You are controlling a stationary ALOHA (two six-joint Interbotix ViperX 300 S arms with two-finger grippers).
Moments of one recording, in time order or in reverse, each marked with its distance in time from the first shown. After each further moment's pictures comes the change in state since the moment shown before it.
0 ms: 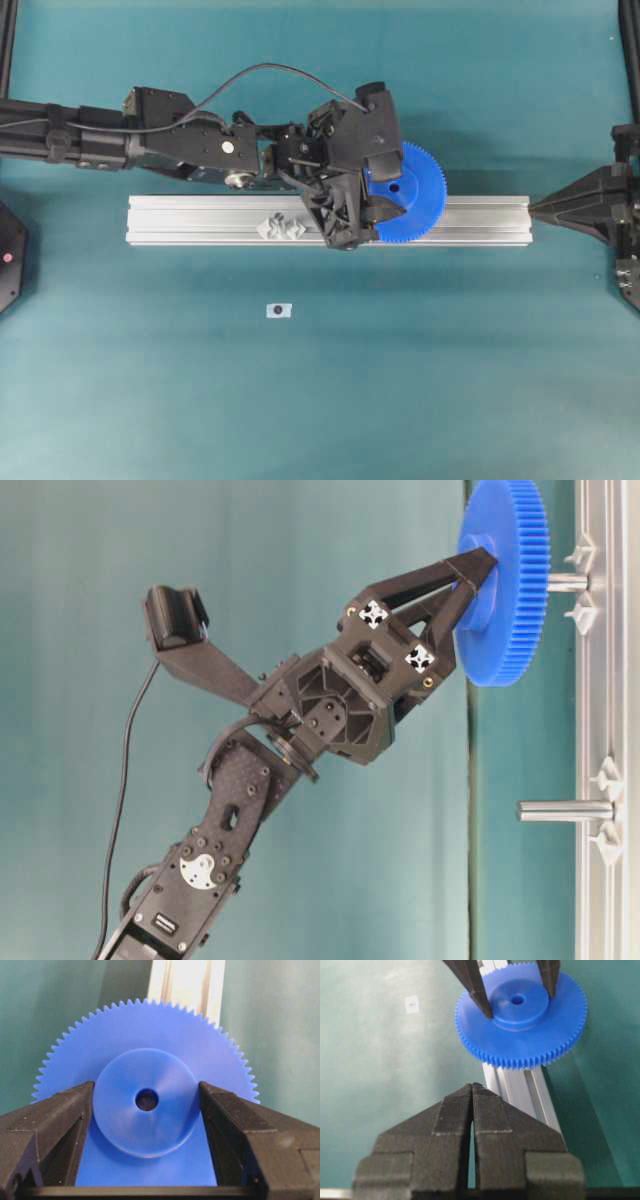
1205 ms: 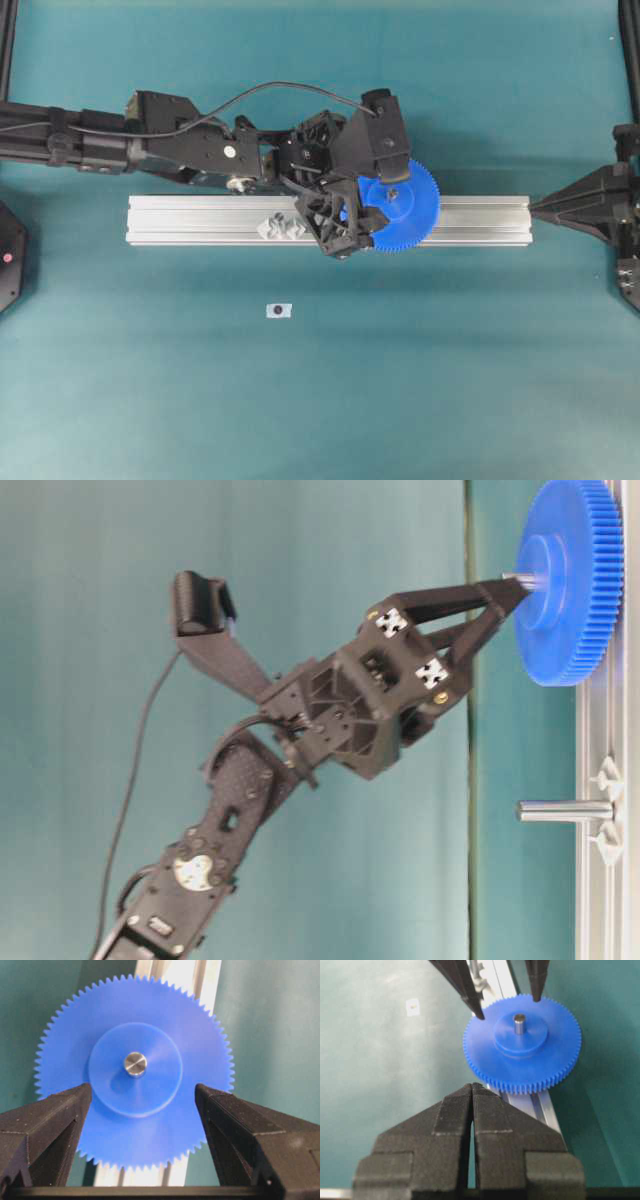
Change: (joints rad) left arm -0.009 -0.017 0.002 0.000 0.058 -0.057; right arm 0.000 -0.015 0.002 0.000 0.000 0.003
